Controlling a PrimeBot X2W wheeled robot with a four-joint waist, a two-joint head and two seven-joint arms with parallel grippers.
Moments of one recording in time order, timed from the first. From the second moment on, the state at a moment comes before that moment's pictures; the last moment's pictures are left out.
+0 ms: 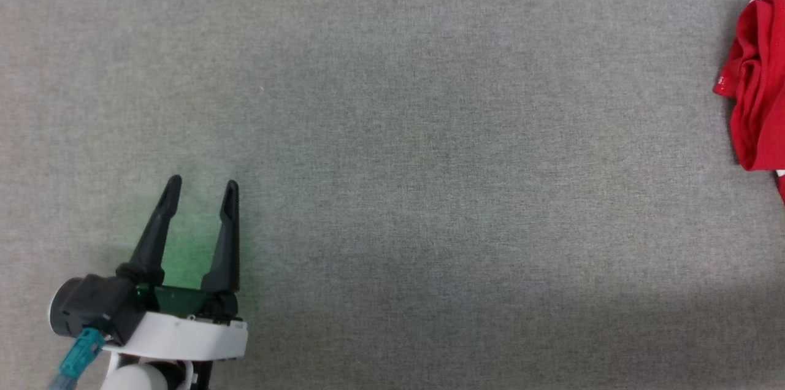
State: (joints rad) left arm -0.10 0.21 -0.02 -0.07 -0.27 -0.11 -0.26; right arm -0.75 -0.65 -0.10 0.63 0.10 0.13 0.38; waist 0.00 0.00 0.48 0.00
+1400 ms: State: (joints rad) left arm -0.02 0.19 0.05 0.17 -0.27 -0.11 -0.26; right arm -0.13 -0.22 -0.04 0.11 0.37 0.13 0.10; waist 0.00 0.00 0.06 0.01
